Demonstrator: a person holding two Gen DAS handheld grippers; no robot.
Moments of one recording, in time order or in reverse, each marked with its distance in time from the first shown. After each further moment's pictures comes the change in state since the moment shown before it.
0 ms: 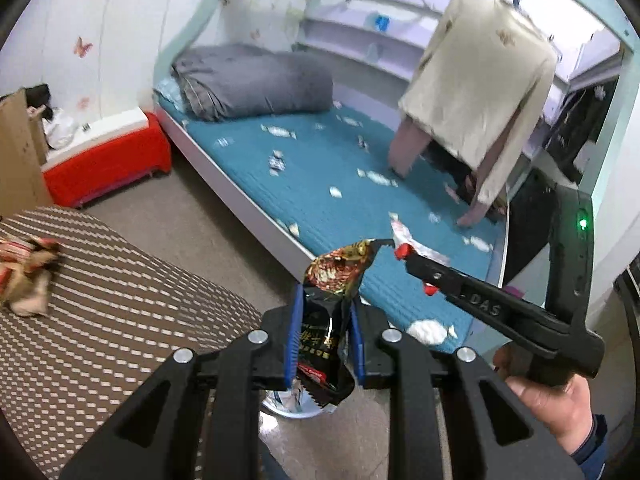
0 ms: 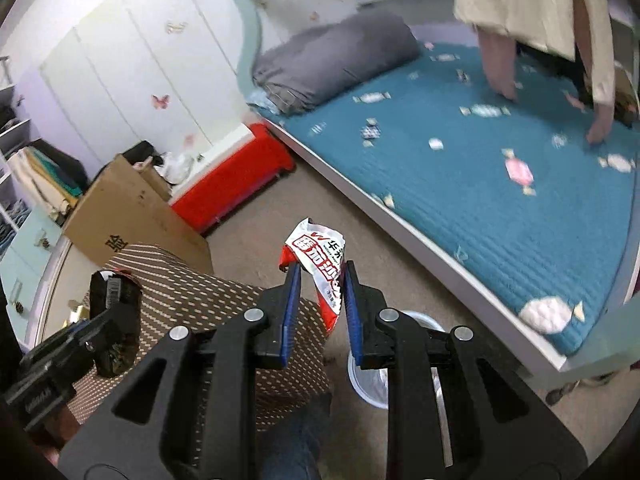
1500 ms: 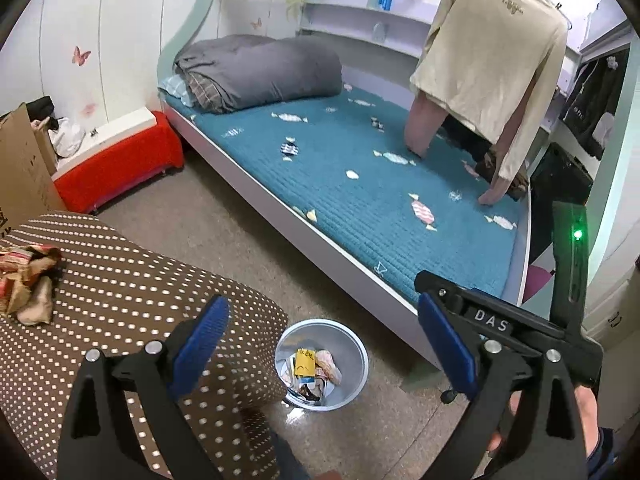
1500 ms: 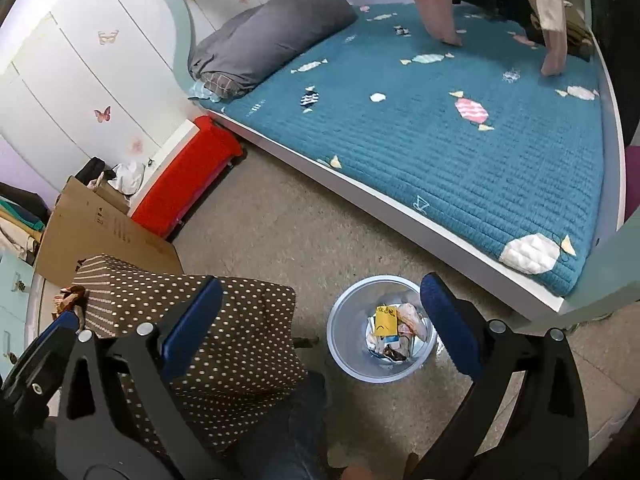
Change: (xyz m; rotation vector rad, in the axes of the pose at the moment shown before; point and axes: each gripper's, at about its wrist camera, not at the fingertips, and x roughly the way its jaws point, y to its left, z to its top) left arm 0.009 -0.003 0.004 0.052 0.020 0.094; right arm 0.012 -0.020 -0.018 0.151 0.034 -0.122
